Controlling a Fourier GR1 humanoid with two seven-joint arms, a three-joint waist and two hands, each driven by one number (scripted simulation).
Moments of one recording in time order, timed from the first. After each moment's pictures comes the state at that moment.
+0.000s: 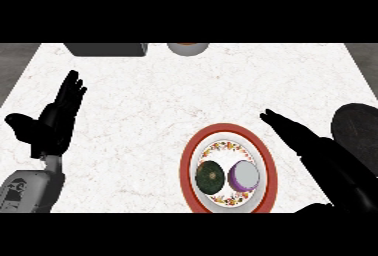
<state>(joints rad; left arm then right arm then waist) -0.22 0.32 -0.04 -1.48 0.15 0.18 0.07 -0.19 -0.43 0.30 -2.16 0.32 0.44 0.73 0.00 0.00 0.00</state>
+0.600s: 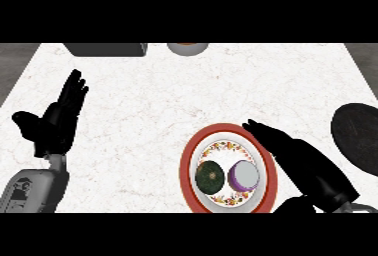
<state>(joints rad) -0.23 0.27 -0.01 -1.48 0.09 0.17 0.10 -0.16 -0.34 0.34 -2.03 0.42 0.53 0.65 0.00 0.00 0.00</state>
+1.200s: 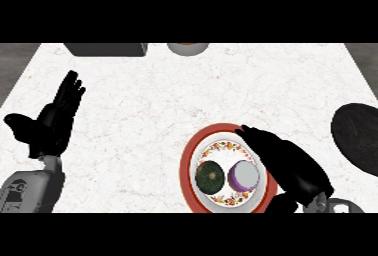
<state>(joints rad) -0.22 0.26 0.04 -1.48 0.08 0.11 0.08 -0.17 -0.30 0.40 -1.94 0.58 0.60 0.63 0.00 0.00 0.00</state>
